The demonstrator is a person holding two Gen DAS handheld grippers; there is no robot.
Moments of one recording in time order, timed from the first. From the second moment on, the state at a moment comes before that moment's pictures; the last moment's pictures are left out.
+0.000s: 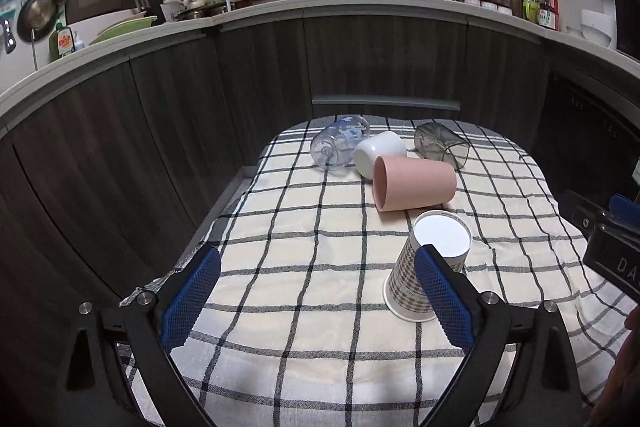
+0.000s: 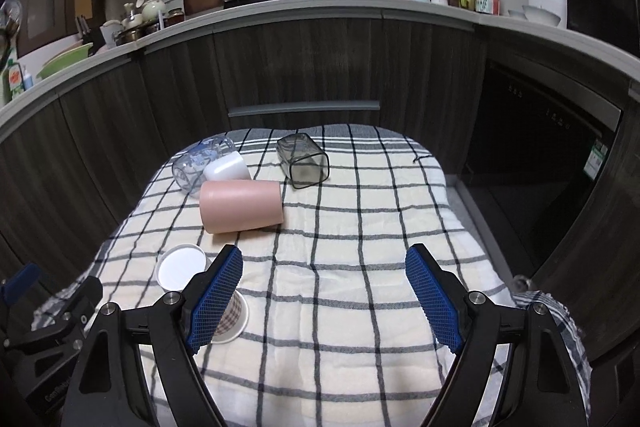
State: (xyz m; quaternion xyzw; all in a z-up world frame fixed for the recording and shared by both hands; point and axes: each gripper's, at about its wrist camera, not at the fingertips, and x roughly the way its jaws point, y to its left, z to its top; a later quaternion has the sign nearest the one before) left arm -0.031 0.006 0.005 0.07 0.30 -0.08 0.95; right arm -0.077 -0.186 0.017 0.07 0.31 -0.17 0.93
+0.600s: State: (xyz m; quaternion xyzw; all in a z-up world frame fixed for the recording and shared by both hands) left arm -0.044 0.013 0.010 0.04 0.26 -0.09 0.96; right arm -0.092 -0.167 0.026 0.02 0.25 -0.17 0.95
